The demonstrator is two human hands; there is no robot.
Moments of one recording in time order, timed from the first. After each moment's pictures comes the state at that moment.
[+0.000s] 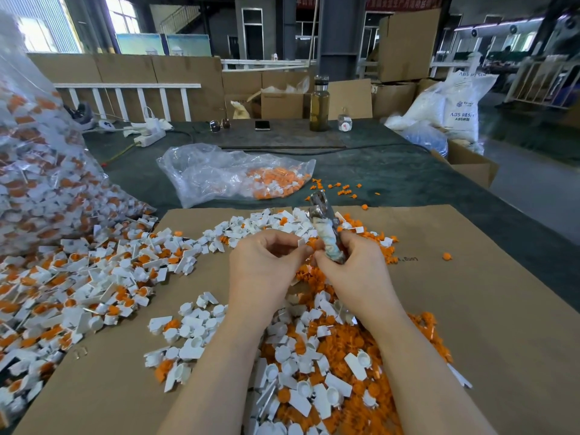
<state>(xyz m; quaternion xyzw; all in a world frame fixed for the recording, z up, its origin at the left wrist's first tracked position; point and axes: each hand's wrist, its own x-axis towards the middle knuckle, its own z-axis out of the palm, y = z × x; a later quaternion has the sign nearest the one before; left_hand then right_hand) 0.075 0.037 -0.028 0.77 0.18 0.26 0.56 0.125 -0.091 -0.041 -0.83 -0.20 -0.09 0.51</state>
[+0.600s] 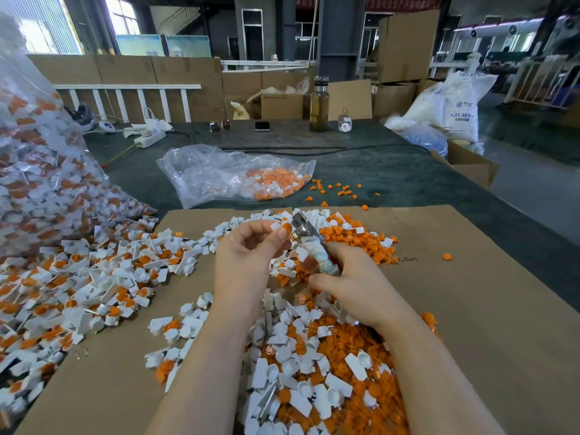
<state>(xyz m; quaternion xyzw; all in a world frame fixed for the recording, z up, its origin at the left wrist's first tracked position) 0.072 0.052 -0.026 0.62 0.12 0.29 0.72 0.121 -0.101 -0.032 -0.83 -0.29 0.06 0.46</state>
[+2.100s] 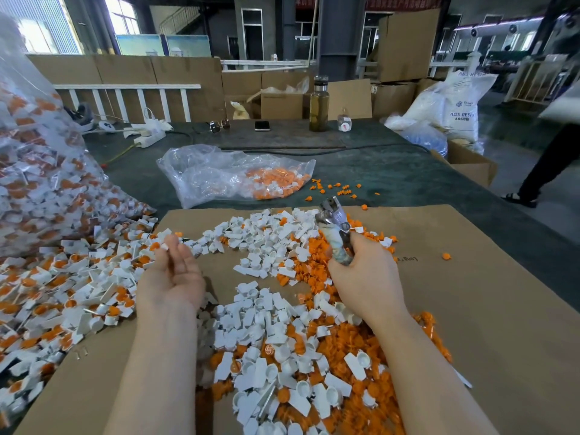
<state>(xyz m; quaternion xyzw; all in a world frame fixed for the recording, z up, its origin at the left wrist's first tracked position) 0.051 0.125 -0.027 -0.02 0.27 0.34 0.90 0.127 -0.099 -0.045 -0.90 -0.15 -0.14 0.37</state>
